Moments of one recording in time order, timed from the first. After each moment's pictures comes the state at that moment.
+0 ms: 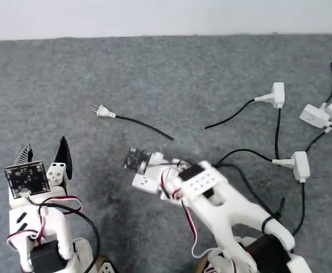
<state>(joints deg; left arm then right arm) -23.5 -103.0 79.5 51.6 -0.4 -33.9 -15.8 51.5 45.9 38.6</state>
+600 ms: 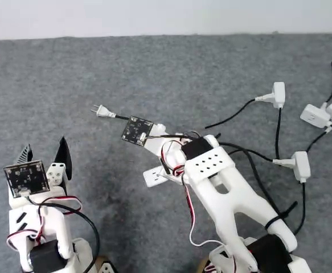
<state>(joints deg) -23.7 -103.0 80.2 51.6 -0.4 -31.1 -15.8 35.1 59.7 38.6</state>
